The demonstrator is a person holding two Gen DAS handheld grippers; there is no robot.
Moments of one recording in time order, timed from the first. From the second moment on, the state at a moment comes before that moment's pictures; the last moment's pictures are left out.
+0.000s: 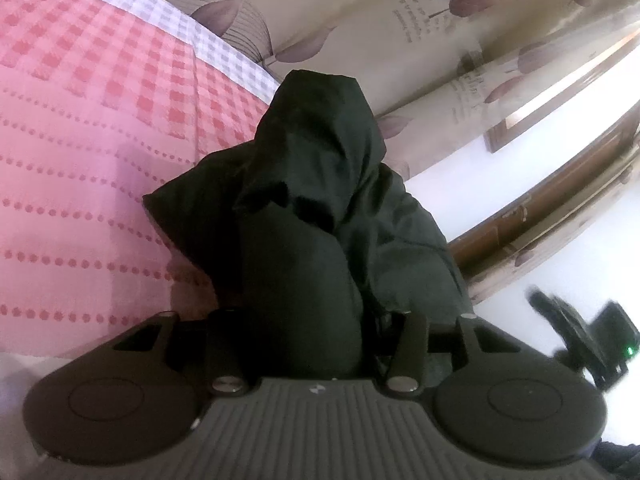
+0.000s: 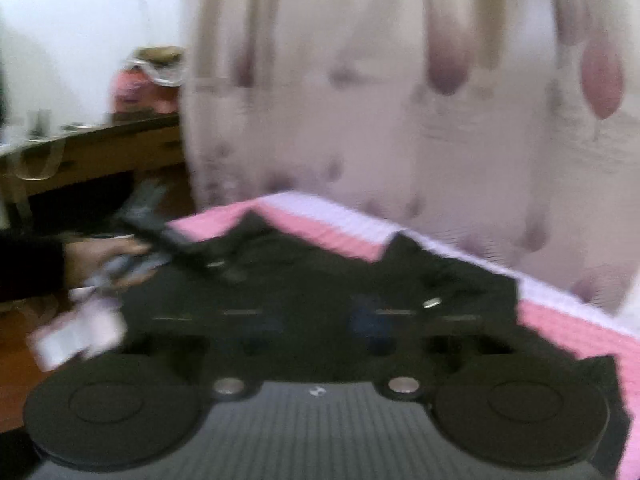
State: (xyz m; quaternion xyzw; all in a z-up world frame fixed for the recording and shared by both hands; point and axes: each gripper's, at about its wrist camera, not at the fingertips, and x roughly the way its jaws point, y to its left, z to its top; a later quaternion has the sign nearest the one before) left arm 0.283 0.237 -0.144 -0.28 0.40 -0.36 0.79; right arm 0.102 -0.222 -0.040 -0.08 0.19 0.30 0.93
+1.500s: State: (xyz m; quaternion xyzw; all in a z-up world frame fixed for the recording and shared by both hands) left arm 0.239 -0.064 -0.025 -0.29 0.43 -0.43 0.74; right arm 0.163 -0.400 -0.136 0.43 0.24 0.24 0.84
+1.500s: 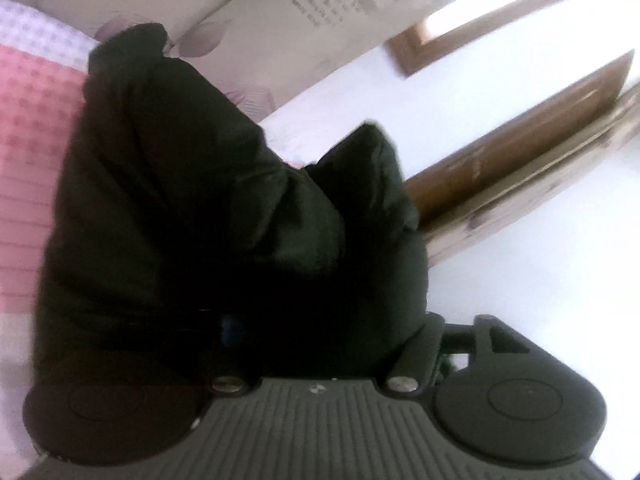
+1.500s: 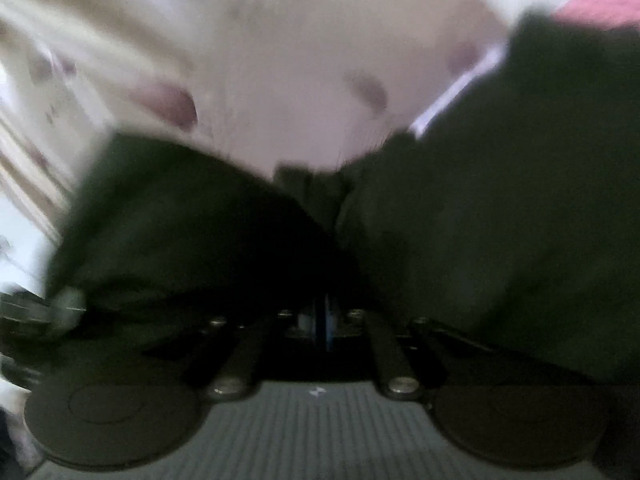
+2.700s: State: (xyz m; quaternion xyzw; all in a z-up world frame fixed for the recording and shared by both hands) left arm 0.136 0.017 -0.100 -0.52 0.18 -0.28 0.79; right arm 0.202 -0.319 -0.050 0.04 0.25 0.18 0.95
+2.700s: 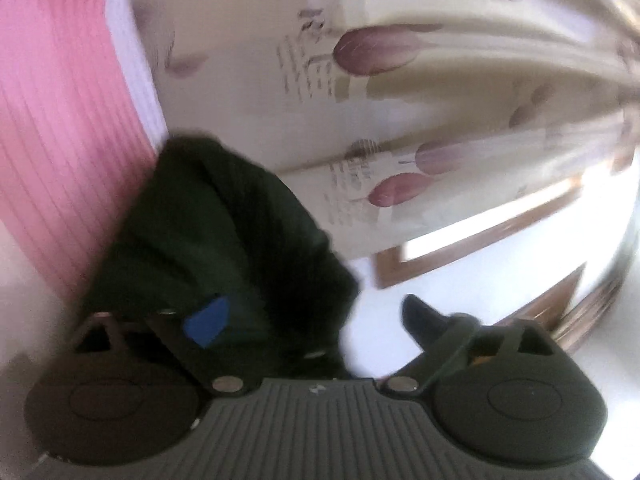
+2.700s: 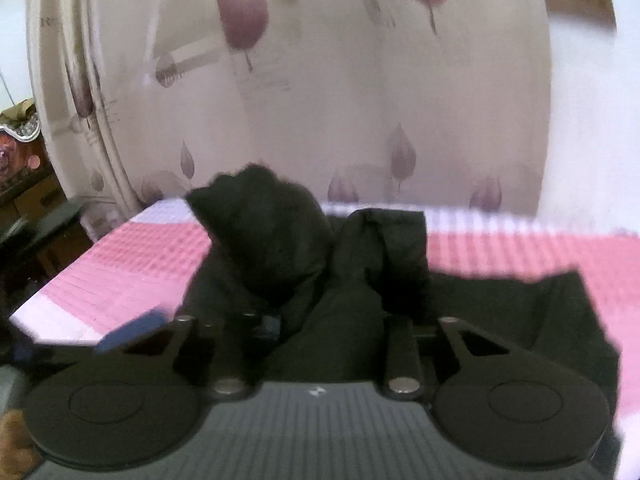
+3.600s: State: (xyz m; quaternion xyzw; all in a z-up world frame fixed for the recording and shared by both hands) left arm 0.099 -0.115 -0.107 -0.20 0.28 -0.38 0.86; right arm 0.165 -0.565 -0.104 0.16 0.18 0.11 0.97
